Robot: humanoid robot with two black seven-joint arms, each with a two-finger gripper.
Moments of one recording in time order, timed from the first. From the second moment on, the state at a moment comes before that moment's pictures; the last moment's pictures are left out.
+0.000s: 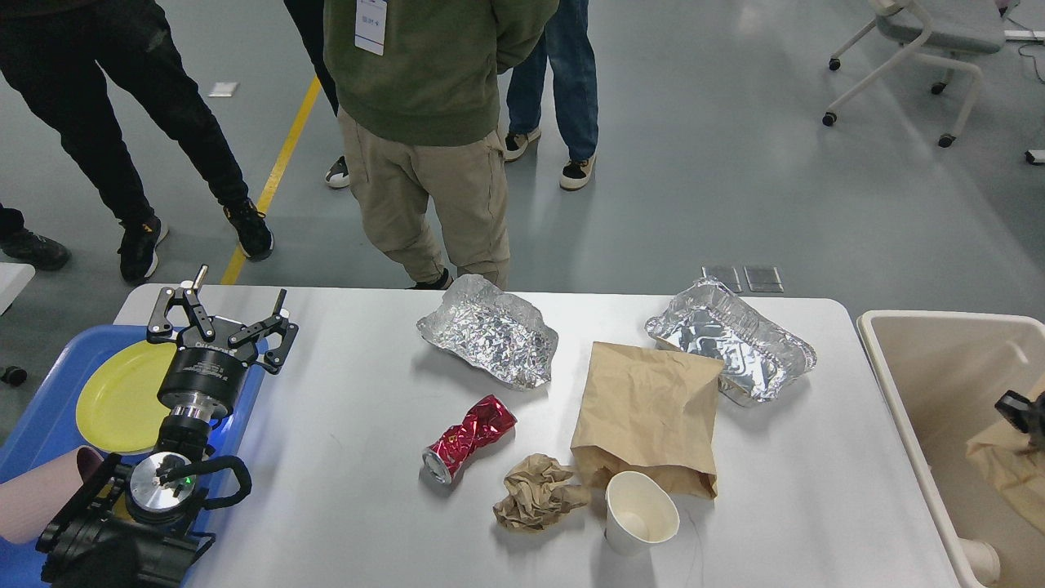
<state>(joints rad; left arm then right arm) -0.37 0.12 -1.46 -0.65 0.10 -0.61 -0.11 0.81 -0.48 -1.10 0.16 0.21 0.28 -0.20</state>
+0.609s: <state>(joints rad) -0.37 0.12 -1.46 -0.65 0.10 -0.61 -0.11 0.59 -0.29 -1.08 0.03 0.22 0.02 -0.21</state>
